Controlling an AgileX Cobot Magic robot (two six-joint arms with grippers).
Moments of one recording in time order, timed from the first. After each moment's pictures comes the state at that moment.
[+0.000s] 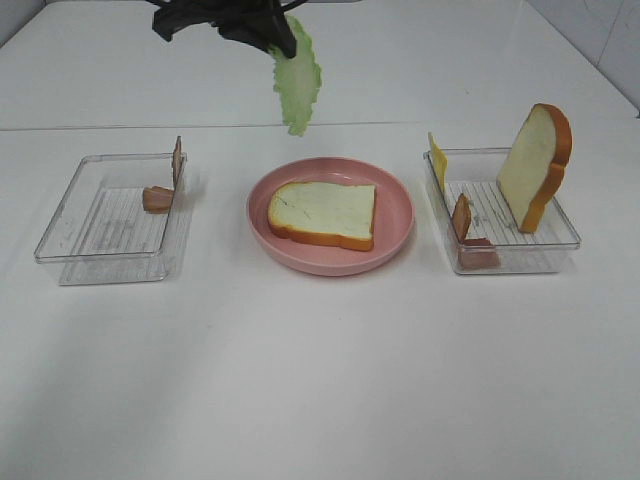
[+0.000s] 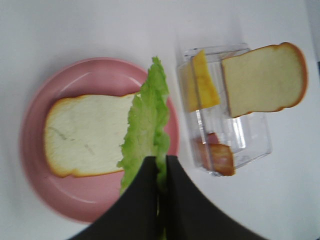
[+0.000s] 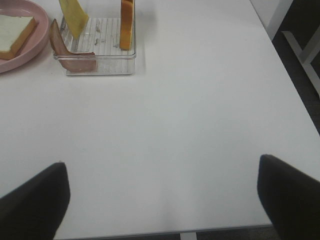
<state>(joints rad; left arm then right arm) -0.43 2.10 -2.04 -0.38 0.97 -0.25 -0.01 0.00 -0.46 -0.05 1.10 -0.02</state>
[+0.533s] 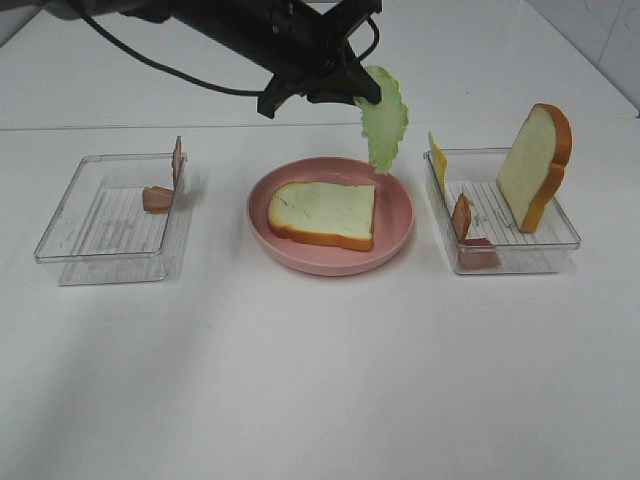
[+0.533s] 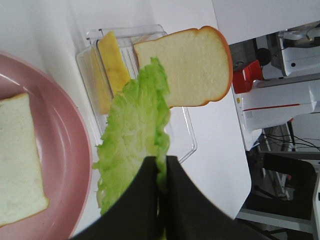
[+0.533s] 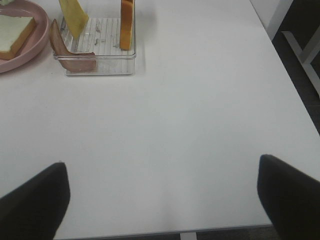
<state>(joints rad) -0.43 2.34 -2.04 -0.96 0.84 0.13 -0.01 0.00 -0.46 -0.05 1.10 -0.02</state>
